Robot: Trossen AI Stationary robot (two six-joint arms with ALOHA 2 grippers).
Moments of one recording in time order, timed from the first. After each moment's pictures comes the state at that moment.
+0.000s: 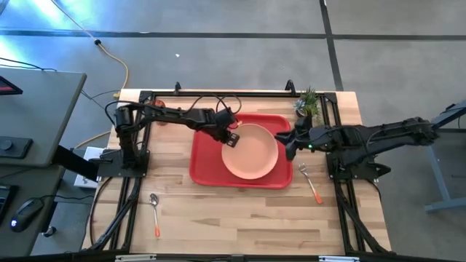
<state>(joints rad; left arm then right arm) 0.30 1.88 1.18 -0.42 0.06 -0.71 0.13 0.90 0.77 -0.32 0.45 0.63</state>
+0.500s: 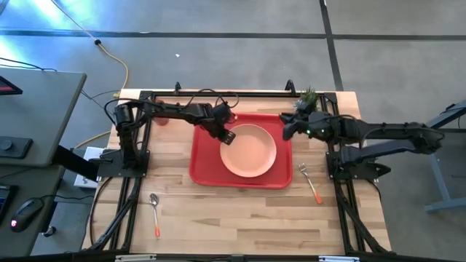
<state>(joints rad) 0.38 1.88 1.17 -0.46 0.19 -0.56 -0.08 0.90 0.77 -0.28 0.54 0.57</state>
